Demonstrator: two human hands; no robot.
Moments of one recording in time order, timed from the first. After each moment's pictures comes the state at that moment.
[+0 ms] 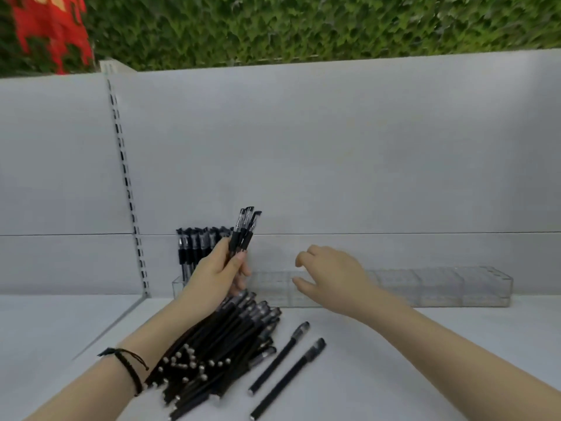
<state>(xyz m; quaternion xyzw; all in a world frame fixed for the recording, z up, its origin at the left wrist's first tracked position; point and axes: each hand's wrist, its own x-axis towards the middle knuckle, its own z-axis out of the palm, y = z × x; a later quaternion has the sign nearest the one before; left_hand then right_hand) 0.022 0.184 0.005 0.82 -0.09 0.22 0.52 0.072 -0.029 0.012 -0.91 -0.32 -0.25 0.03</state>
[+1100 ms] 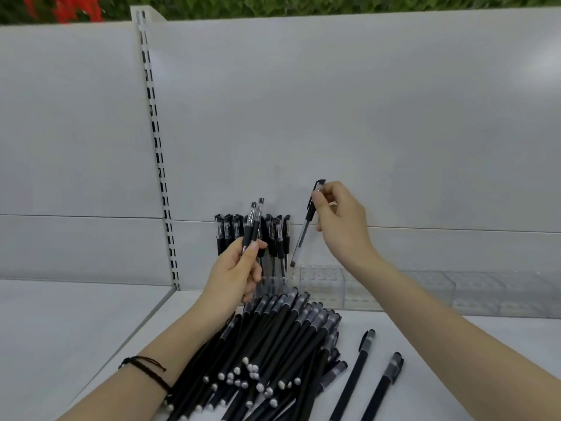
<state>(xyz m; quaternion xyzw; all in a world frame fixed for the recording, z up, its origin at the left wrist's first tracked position) 0.050 0.245 -0.023 0.73 -0.06 0.20 0.65 0.112 0.078 0.041 -0.74 -0.24 -0.29 0.56</state>
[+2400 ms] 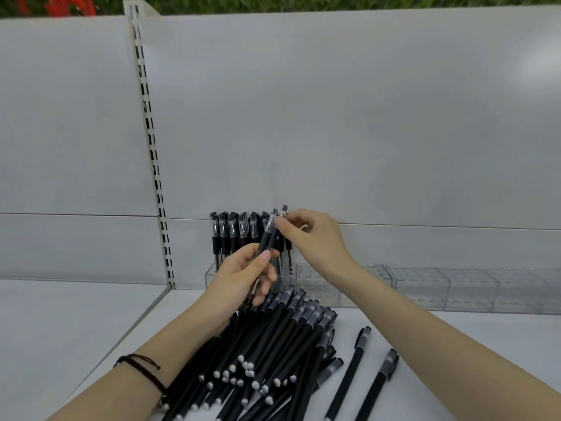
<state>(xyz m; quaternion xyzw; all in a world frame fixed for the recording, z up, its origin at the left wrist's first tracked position) 0.045 0.235 -0.024 0.70 -0.12 0.13 0.69 0.106 0.093 0.019 -0.76 -0.28 -0.18 0.55</state>
